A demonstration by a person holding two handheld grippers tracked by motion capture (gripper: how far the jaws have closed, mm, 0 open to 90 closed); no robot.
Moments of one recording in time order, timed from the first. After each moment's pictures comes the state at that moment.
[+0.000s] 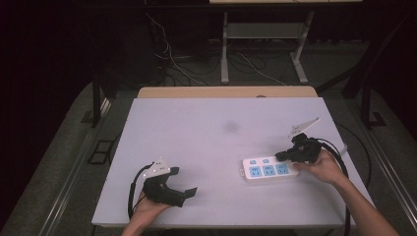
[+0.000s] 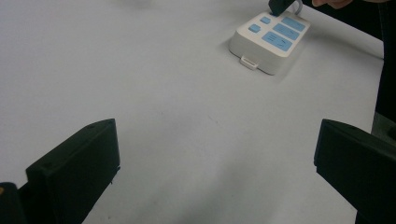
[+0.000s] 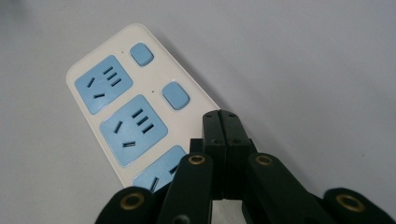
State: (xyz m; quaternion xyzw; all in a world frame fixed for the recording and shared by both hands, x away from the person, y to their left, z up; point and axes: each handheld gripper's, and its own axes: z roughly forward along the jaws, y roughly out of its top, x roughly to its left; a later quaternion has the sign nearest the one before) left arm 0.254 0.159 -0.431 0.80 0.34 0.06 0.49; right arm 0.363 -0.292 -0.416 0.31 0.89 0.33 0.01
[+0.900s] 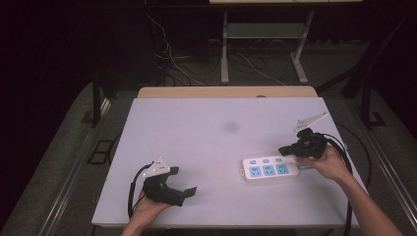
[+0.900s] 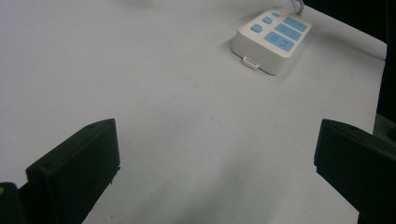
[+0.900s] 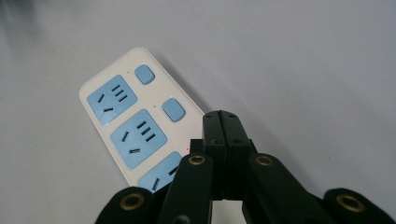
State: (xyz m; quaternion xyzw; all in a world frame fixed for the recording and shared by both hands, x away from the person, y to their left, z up) left arm 0.255 0.159 -0.432 0.79 0.35 0.06 0.49; right arm 0.363 -0.301 -0.395 0.31 0.89 0.34 0.02
